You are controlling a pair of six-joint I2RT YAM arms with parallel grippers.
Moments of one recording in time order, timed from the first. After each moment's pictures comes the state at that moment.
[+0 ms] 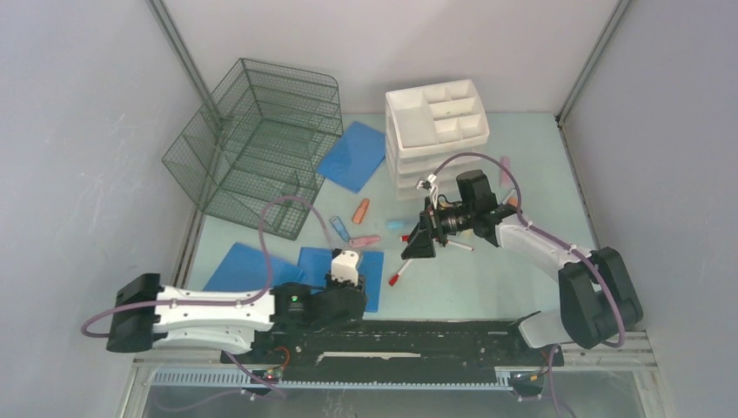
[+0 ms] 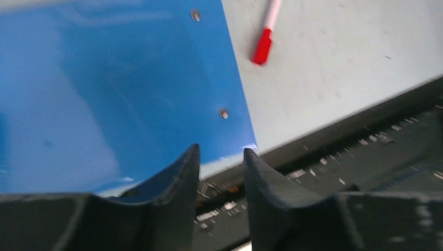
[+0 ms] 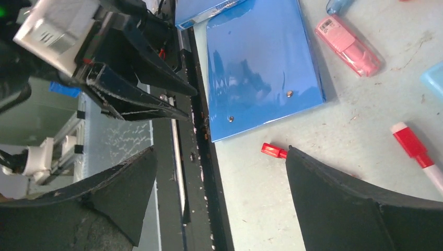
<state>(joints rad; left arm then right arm) -1.42 1.09 0.63 -0.51 -0.65 -0.93 0.42 1.41 0.79 -0.10 -1.07 0.10</state>
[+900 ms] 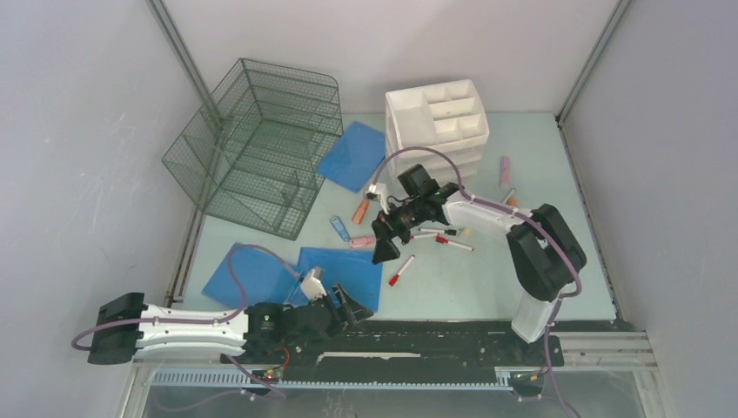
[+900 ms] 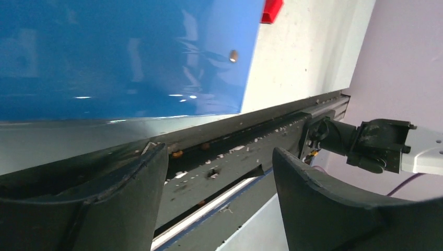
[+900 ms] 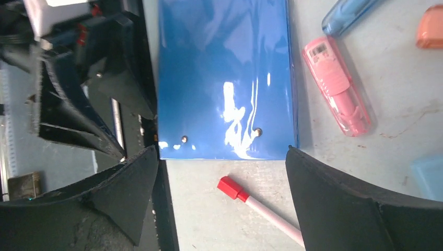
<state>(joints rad) -1.42 0.68 0.12 -0.12 -0.41 -1.61 0.65 1.75 1.17 -0.38 -0.87 -0.21</state>
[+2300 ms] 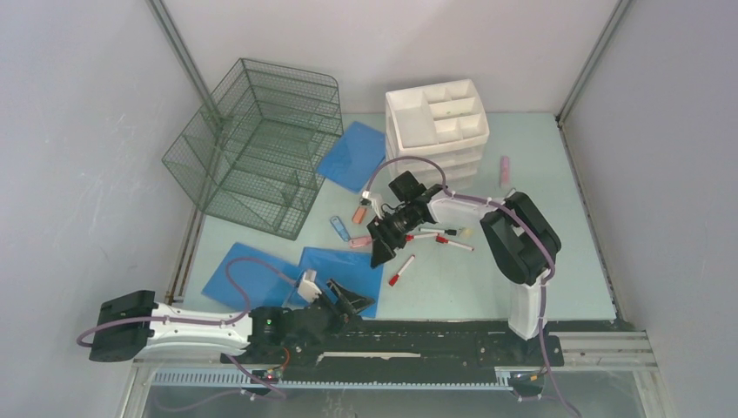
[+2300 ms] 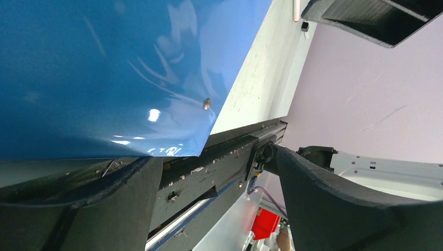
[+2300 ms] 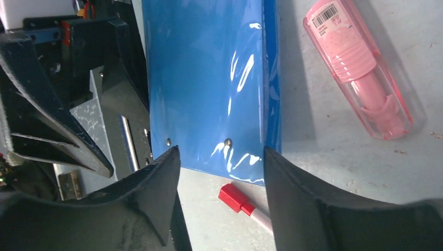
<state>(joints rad) -1.42 0.73 0.01 0.15 -0.52 -1.82 0.67 1.94 1.24 -0.44 -0.87 -0.13</state>
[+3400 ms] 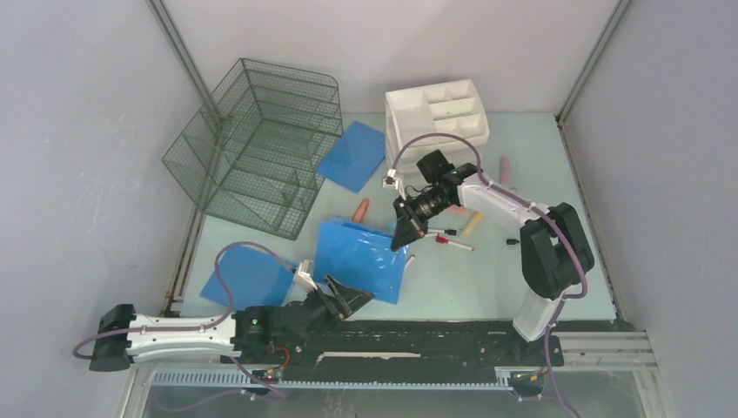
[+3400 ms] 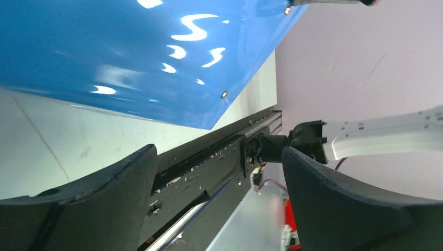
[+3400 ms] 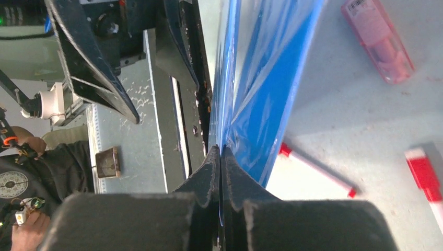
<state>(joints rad) -1.42 0.46 0.02 0.08 -0.57 -1.49 0.55 1.77 1.29 -0.72 -1.02 -0.25</state>
